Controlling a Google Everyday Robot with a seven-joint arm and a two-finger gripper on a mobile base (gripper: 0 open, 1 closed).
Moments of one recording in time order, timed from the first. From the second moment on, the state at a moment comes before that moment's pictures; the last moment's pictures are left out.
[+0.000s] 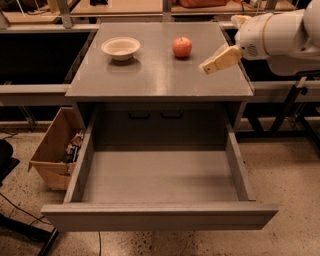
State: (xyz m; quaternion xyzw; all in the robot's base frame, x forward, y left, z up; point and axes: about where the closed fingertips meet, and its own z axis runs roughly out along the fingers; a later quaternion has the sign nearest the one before) arm 0.698 -0.162 0.982 -0.46 0.70 0.08 0.54
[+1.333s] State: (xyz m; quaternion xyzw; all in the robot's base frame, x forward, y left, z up) arm 0.923 -0.091 0.962 -0.27 0.72 0.09 0.63
